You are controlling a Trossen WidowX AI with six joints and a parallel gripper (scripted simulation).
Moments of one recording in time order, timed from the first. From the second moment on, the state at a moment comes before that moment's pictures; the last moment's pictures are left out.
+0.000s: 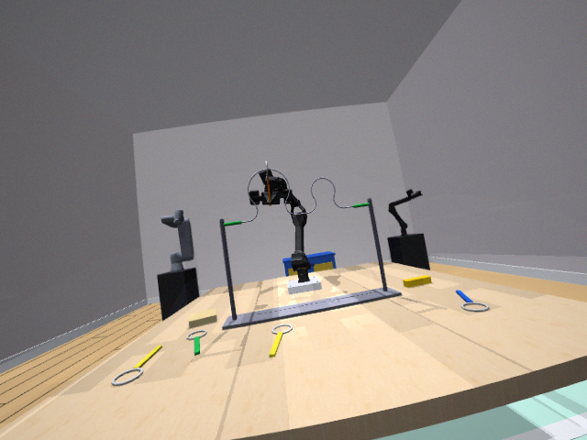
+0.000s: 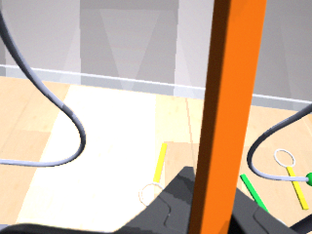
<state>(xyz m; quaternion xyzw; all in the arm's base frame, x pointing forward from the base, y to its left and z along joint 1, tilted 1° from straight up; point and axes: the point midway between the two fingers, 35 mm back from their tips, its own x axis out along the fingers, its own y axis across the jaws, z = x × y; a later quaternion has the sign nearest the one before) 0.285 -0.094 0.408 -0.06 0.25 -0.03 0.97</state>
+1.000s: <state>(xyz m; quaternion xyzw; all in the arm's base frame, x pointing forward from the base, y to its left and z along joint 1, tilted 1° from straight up) 0.286 -0.106 0.411 -0.24 0.22 -0.08 0.94</state>
